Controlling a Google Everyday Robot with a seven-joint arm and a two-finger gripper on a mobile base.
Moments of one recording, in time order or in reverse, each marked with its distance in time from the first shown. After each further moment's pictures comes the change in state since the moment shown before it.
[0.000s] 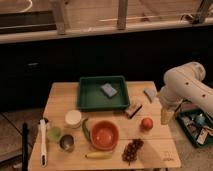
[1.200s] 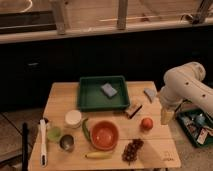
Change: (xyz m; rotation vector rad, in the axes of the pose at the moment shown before) arm 0.000 0.000 0.000 0.000 0.000 0.000
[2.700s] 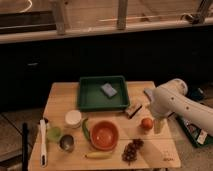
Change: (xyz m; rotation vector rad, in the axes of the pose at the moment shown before) arm -0.027 0.021 0.097 -0.041 -0.030 -0.220
